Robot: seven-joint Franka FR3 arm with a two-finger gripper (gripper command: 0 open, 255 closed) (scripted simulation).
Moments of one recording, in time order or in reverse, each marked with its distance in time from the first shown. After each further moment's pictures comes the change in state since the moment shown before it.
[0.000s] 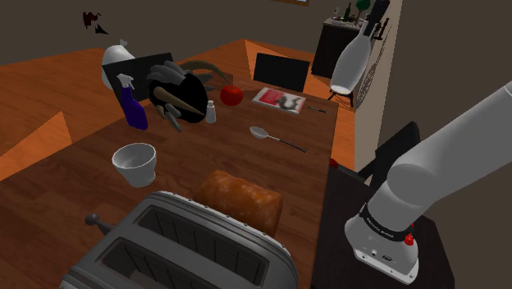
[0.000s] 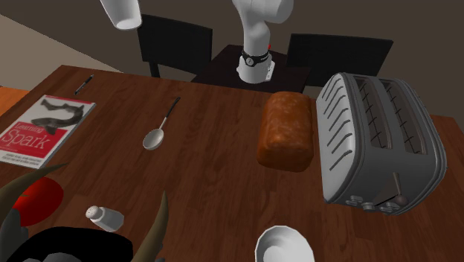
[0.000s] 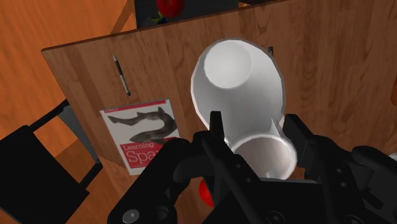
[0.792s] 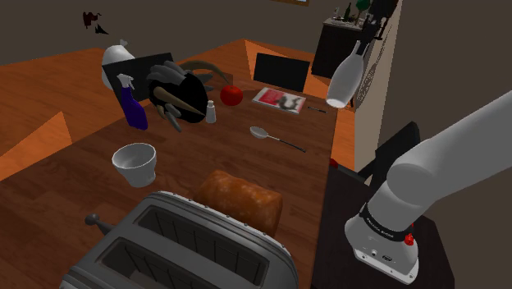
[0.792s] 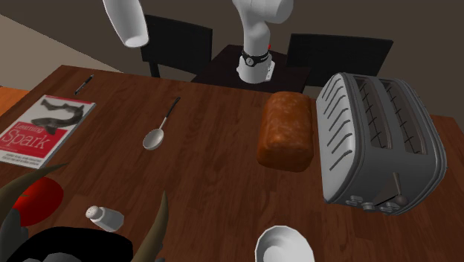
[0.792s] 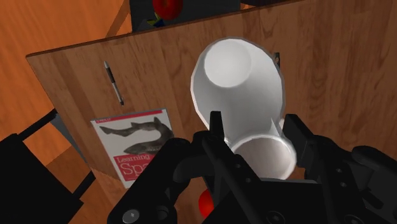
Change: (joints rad) arm -0.011 -0.064 0.005 -0.222 -0.026 0.163 0.013
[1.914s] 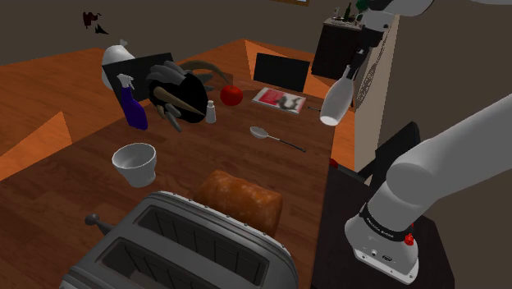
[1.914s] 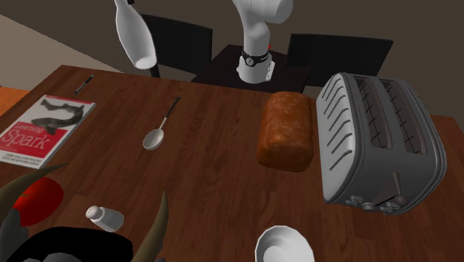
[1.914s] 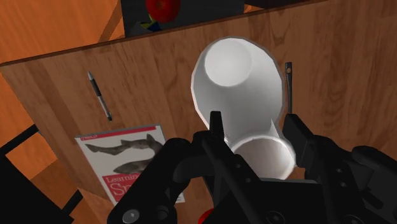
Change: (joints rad) arm -0.012 -0.025 -0.014 -0.250 -0.019 0.226 0.003
